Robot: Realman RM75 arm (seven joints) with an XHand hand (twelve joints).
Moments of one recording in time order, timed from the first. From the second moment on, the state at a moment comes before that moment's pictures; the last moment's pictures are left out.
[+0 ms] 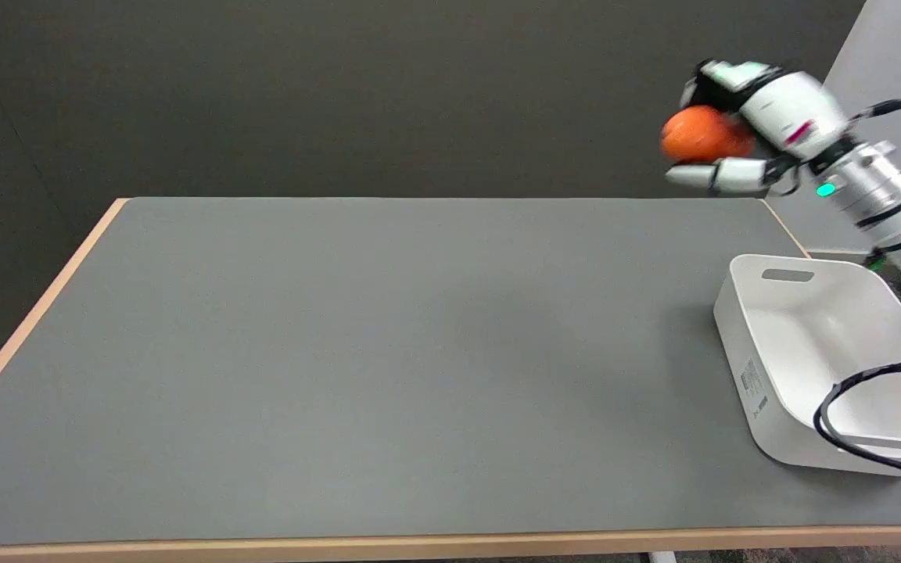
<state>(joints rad) 0.42 -0.52 1.17 -0.65 0.26 -1.16 -2.22</state>
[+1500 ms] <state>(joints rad) -0.48 -1.39 2.45 -1.60 0.02 -0.52 -2.17</state>
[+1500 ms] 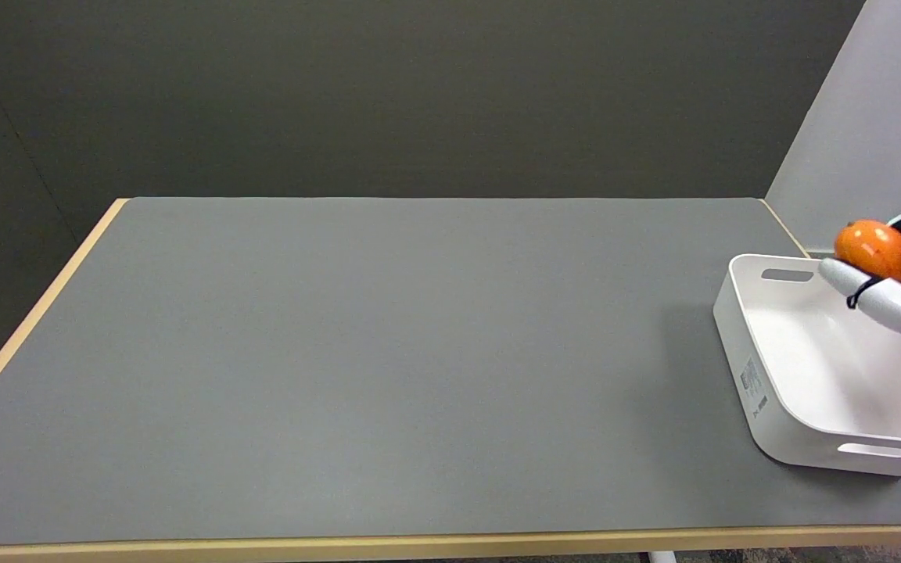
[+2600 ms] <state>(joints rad) -0.39 -1.21 2.29 -1.34 -0.06 -0.33 -2.17</state>
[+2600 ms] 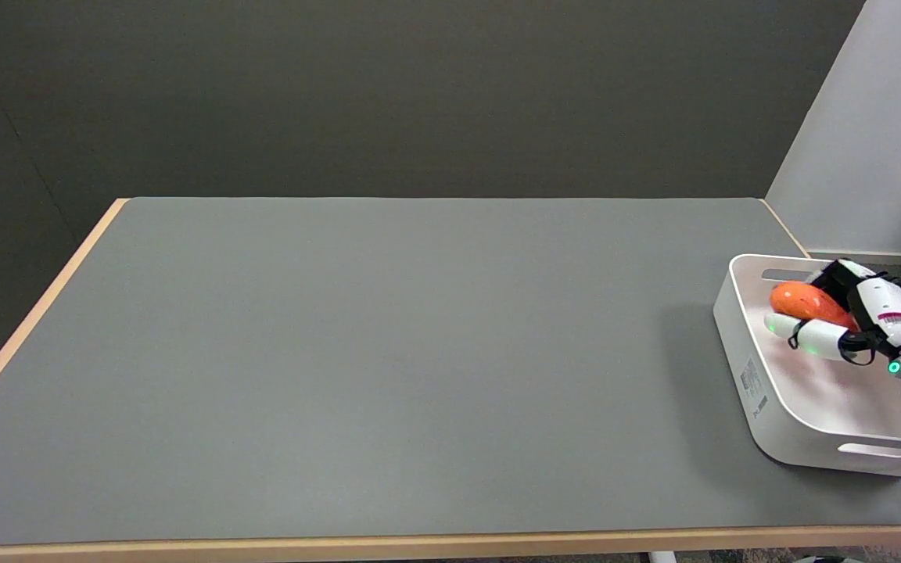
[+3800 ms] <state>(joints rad) -0.42 -1.25 2.29 -1.50 0.06 -0.40 -2.10</state>
